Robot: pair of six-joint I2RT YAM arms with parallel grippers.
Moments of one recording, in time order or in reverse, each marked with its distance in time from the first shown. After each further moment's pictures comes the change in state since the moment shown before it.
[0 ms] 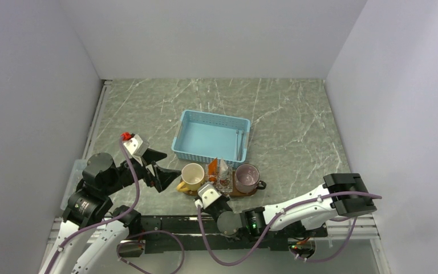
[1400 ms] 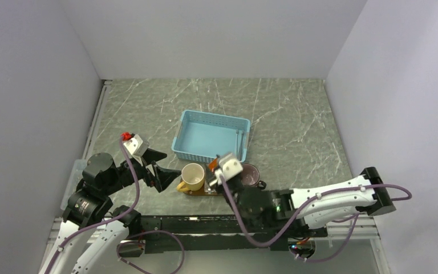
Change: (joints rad) left arm 0.000 0.000 0.000 0.000 -0.001 0.000; right arm -0.015 -0.239 0.214 -0.215 0.008 -0.043
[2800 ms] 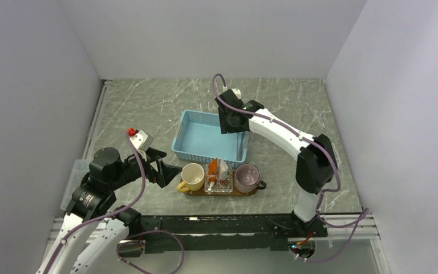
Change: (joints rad) left arm 0.001 0.058 0.000 -0.018 -0.054 0.002; right arm -1.024 0.622 0.663 -1.106 -0.857 0.673
